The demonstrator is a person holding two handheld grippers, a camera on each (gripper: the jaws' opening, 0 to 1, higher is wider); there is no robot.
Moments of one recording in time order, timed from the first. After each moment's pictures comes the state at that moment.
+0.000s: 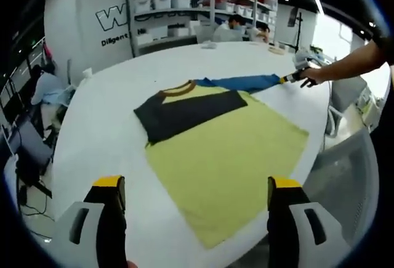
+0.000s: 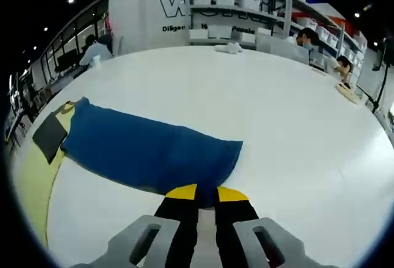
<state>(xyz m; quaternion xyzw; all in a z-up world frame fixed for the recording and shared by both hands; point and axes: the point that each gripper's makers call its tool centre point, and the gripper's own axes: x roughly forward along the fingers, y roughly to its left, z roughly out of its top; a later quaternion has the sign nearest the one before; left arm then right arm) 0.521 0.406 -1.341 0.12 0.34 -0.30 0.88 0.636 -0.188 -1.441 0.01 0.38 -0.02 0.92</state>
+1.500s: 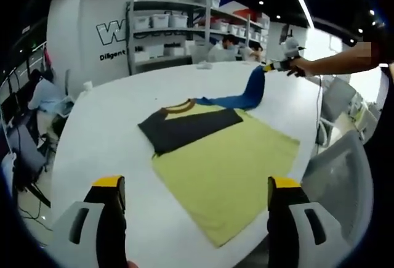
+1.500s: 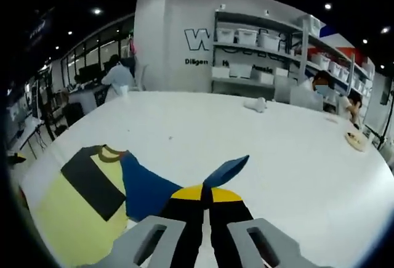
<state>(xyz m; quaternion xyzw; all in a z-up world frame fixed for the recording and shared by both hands) 0.519 0.435 -1.319 0.08 0.28 -0.33 0.90 0.683 -0.070 -1.276 -0.03 0.25 0.03 0.97</state>
